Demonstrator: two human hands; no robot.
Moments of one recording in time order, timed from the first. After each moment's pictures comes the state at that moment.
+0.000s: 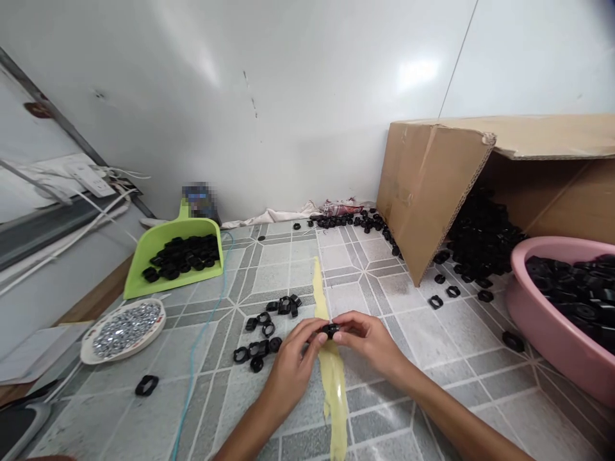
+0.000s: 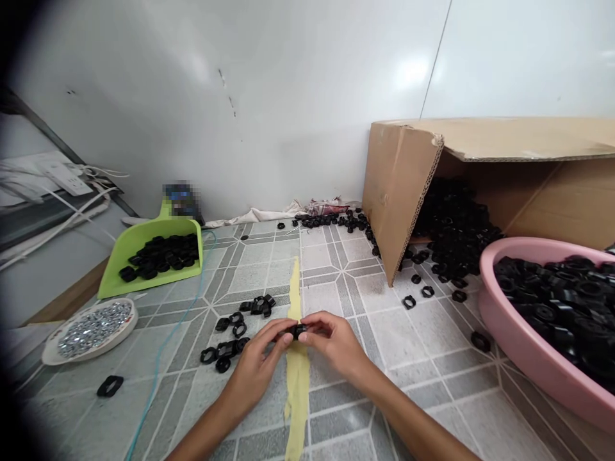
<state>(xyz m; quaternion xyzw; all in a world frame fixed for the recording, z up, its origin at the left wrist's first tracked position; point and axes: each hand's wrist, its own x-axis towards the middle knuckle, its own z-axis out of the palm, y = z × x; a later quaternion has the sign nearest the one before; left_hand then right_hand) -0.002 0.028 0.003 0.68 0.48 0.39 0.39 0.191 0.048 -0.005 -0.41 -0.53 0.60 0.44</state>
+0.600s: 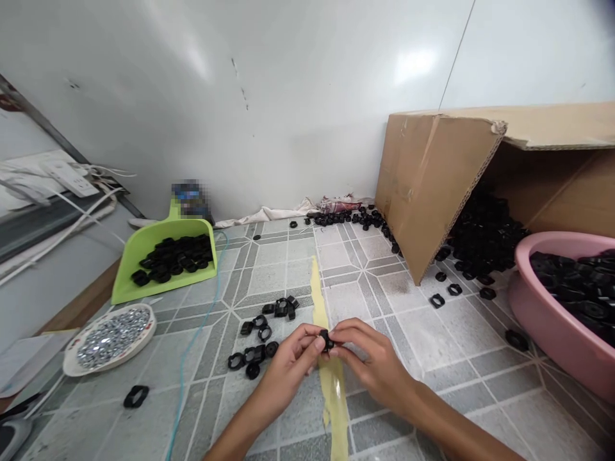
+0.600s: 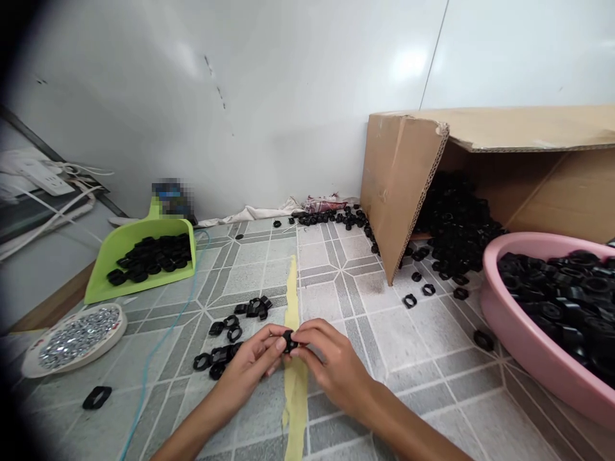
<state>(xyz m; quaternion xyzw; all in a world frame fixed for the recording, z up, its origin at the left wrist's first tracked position) -0.004 0.033 0.019 0.53 0.43 0.36 0.64 0.191 0.027 0.006 -0.36 -0.74 0.33 0.47</state>
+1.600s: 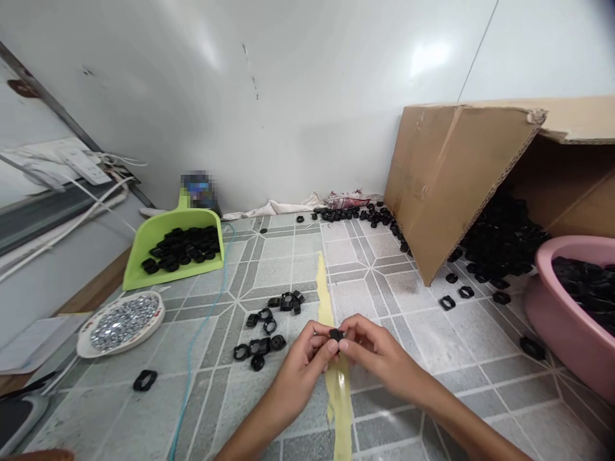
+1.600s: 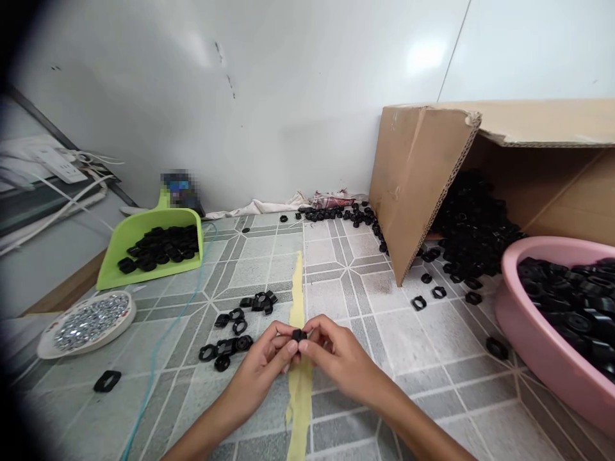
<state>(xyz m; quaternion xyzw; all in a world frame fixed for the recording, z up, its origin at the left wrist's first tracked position) 0.009 0.021 0.012 0.54 0.42 0.39 0.62 0.196 0.032 0.014 -0.42 -0.63 0.56 0.35</state>
